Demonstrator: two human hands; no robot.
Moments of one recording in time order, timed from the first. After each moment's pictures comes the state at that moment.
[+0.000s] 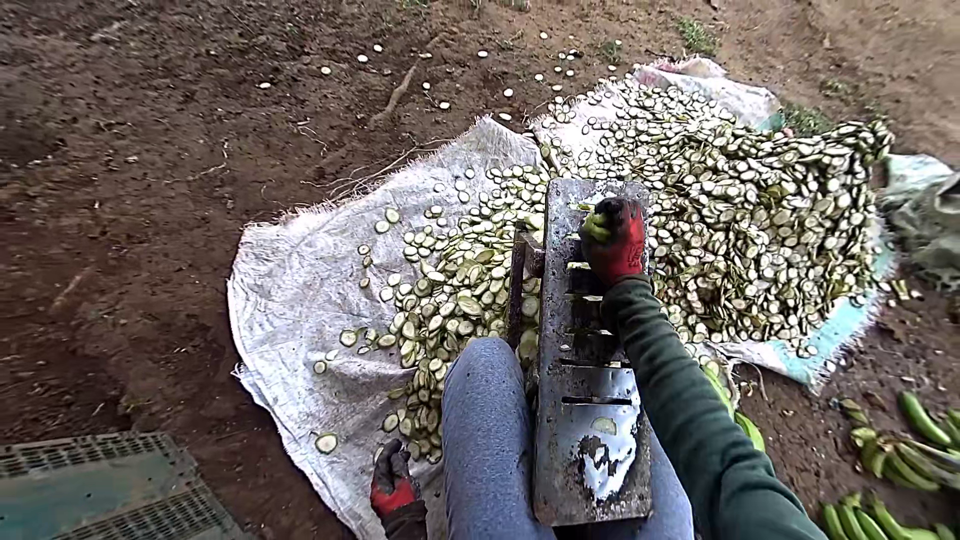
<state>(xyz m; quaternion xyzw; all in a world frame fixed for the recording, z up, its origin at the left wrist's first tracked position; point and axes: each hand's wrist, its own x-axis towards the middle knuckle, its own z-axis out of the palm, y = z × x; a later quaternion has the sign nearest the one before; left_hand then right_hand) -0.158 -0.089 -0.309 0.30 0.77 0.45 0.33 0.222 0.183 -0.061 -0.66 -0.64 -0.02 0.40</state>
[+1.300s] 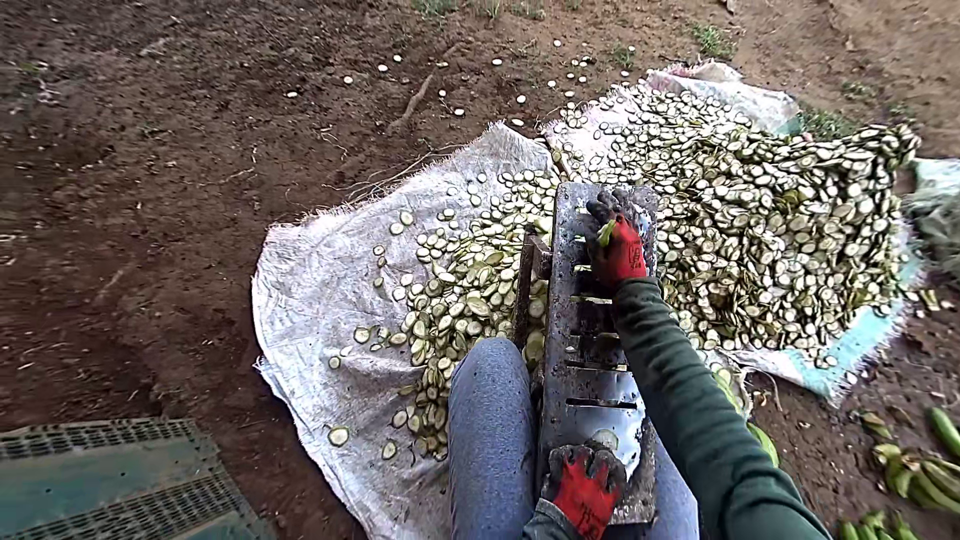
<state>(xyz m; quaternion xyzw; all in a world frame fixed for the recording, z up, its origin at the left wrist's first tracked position) 0.035 -0.100 -0.097 0.84 0.37 0.08 0.38 0.219 0.182 -0.060 -0.66 -0.70 0.06 0.28</state>
